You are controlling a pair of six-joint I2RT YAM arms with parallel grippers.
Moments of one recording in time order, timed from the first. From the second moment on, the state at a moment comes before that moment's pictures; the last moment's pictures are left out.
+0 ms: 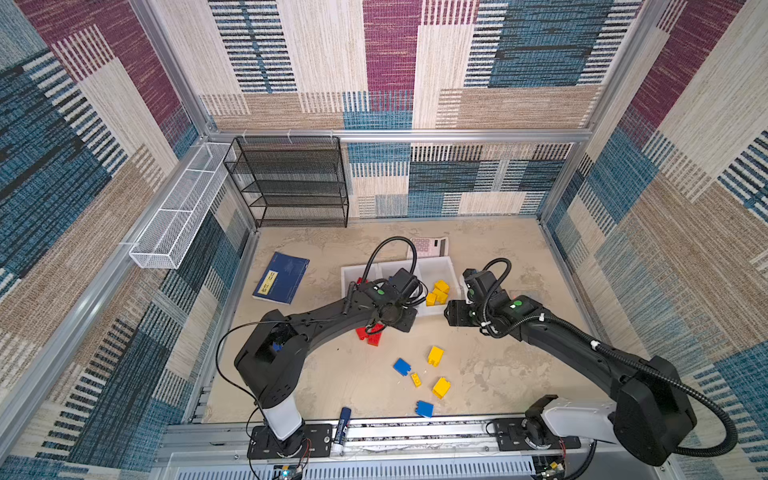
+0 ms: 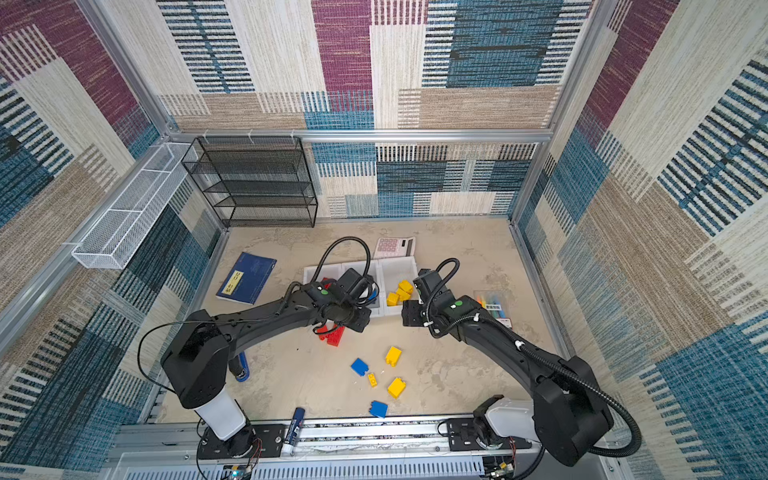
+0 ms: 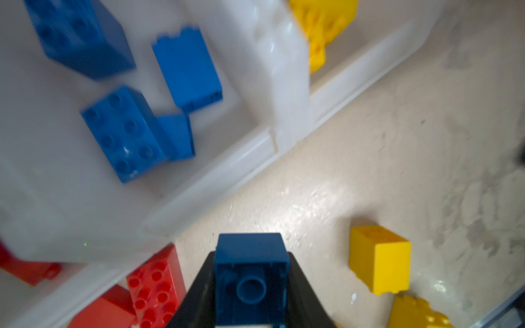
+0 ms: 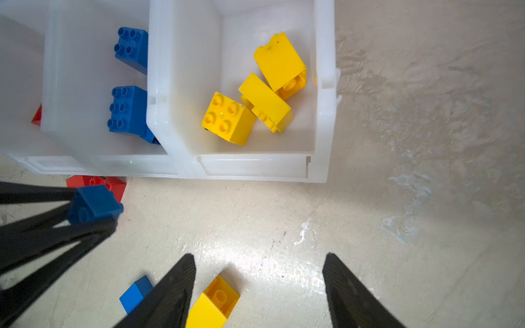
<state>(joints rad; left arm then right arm) -0.79 1.73 1.28 -0.63 -0.02 -0.28 0.53 1.27 0.84 -0.54 0.00 0.49</state>
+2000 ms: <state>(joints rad) -0.69 1.57 0.96 -0.64 -0.05 -0.34 0.53 1.25 0.78 -0.53 -0.01 0.53</state>
